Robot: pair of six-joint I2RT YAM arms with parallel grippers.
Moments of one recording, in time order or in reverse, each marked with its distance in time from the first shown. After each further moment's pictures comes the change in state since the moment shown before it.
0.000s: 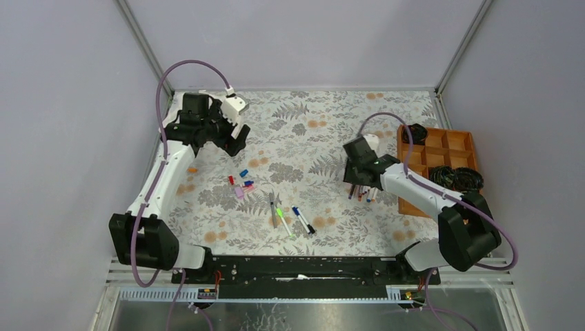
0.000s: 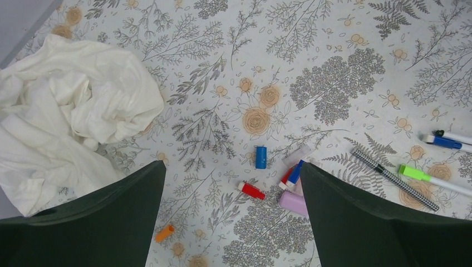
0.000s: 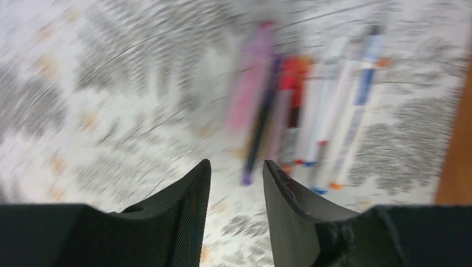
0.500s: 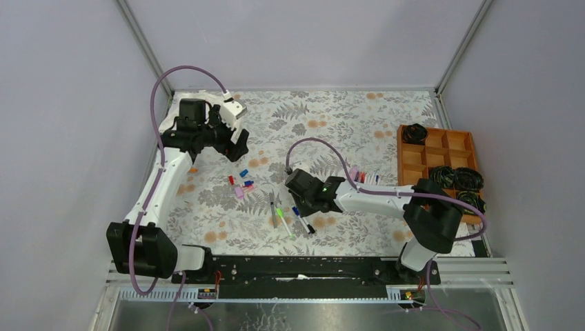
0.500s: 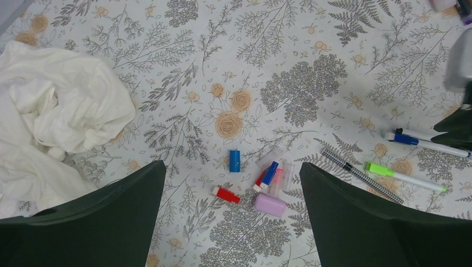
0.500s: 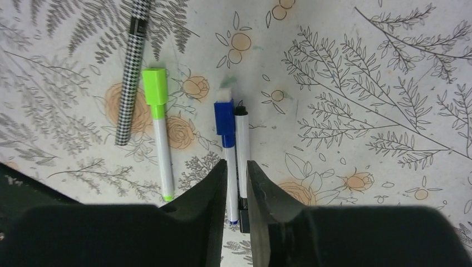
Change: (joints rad) left arm 0.017 -0.057 -0.070 0.022 0.111 -0.040; right arm 0.544 0.202 0.140 0.076 -0.163 -0.108
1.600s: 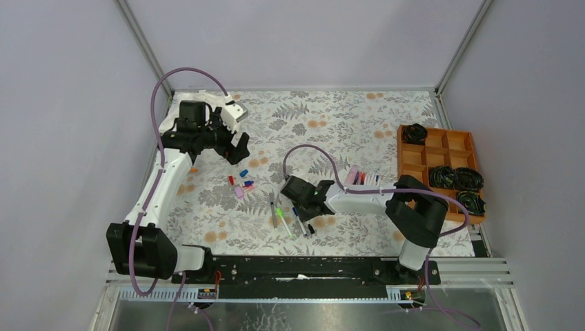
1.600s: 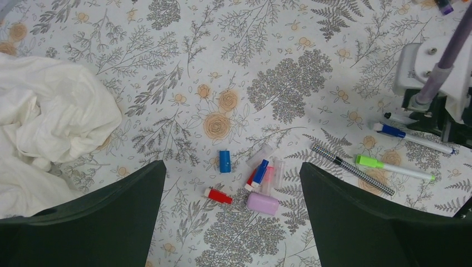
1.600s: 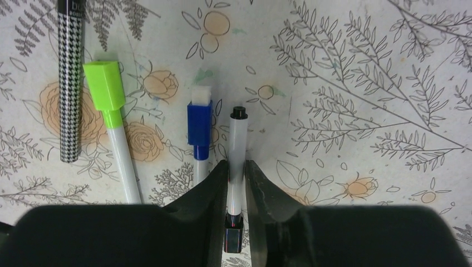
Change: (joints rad) left arm 0.003 -0.008 -0.013 -0.016 0.054 0.033; right arm 0.028 0.125 -0.003 -0.012 0.056 0.003
